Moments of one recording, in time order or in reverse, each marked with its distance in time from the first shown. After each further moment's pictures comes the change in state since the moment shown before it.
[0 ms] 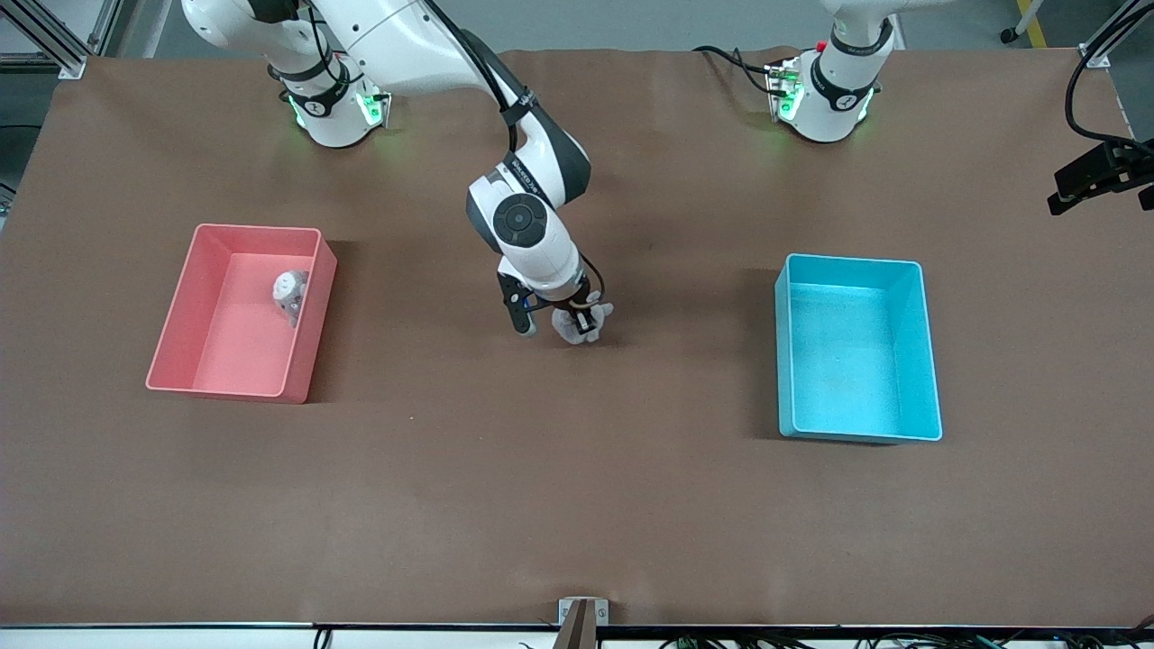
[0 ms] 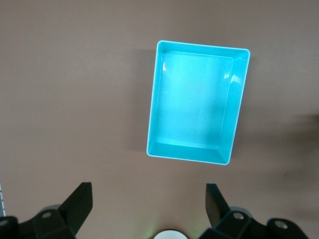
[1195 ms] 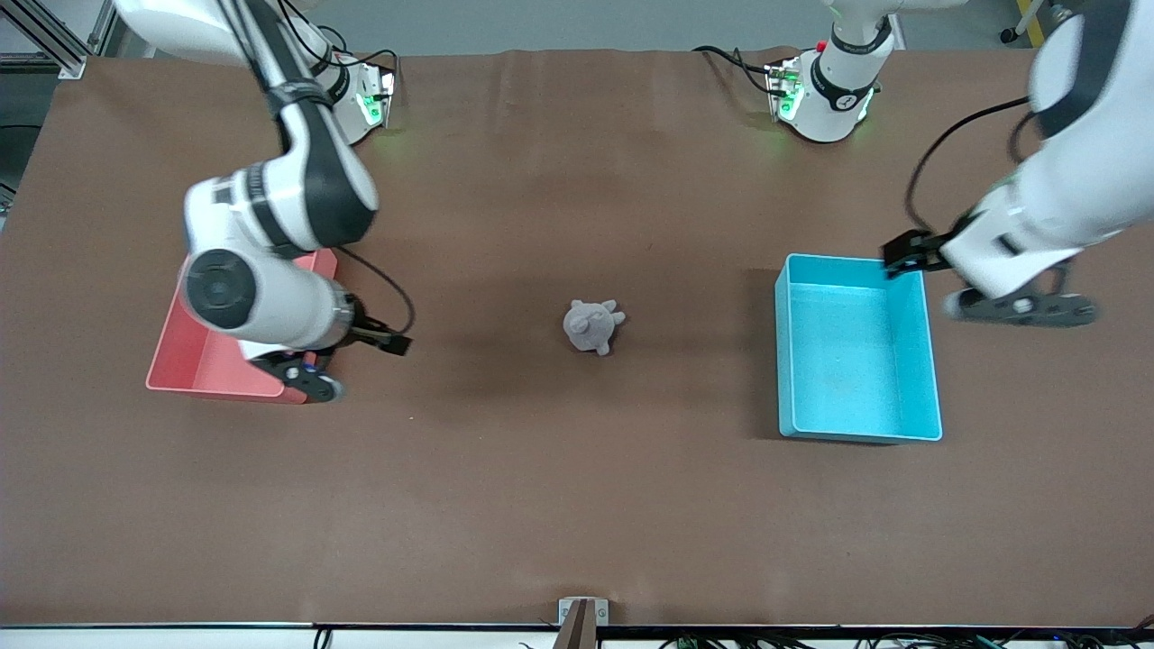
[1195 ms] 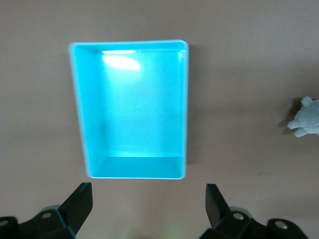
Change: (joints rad) left arm -0.213 0.217 -0.099 -0.017 -0.003 0.114 -0.207; right arm -0.456 -0.291 -0.077 0.060 -0.202 -0.718 -1.164
